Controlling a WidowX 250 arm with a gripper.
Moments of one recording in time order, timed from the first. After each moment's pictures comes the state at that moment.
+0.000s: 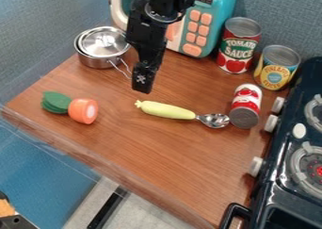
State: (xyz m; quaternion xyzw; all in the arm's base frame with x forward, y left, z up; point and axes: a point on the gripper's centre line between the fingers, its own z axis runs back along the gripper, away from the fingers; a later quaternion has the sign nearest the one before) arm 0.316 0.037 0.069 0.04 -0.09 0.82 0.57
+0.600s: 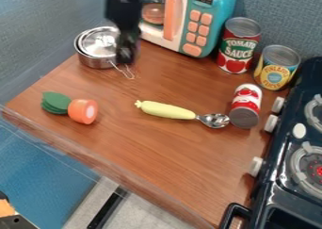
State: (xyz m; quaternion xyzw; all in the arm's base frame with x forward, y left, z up) arm 0.331 0.103 0.091 0.02 -0.11 0.88 0.46
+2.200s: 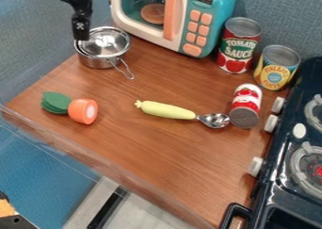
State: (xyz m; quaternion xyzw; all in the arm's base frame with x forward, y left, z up) arm 0.383 0.216 0.047 0.04 -0.08 0.89 0.45
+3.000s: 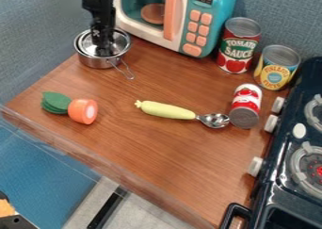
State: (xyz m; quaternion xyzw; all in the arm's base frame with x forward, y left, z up) arm 0.405 0.193 0.027 0.04 -0.06 0.84 0.53
